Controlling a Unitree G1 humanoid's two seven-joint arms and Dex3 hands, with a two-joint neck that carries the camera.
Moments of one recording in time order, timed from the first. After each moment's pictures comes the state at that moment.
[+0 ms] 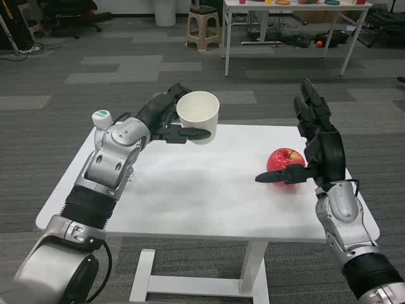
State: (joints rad) left arm -0.58 0.13 -0.02 0.12 0.21 0.44 -0.30; right arm -0.37 -0.38 0.26 0.47 0.38 -0.70 -0.07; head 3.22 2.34
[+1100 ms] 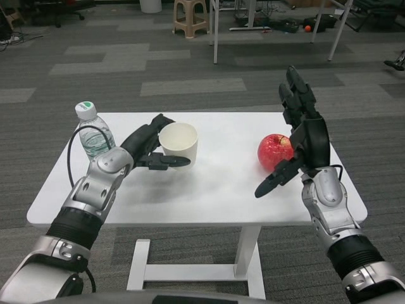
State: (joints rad) left arm -0.41 0.14 -0.02 0.31 0.23 0.21 -0.32; right arm -0.36 -0.36 0.25 0.46 0.38 -0.70 -0.06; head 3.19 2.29
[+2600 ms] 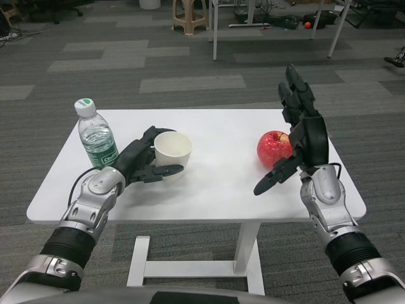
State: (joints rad) left arm -0.30 0.14 0.02 0.39 0.10 -0.02 -0.30; right arm -0.36 -0.35 0.25 0.47 0.38 -0.70 -0.06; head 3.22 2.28
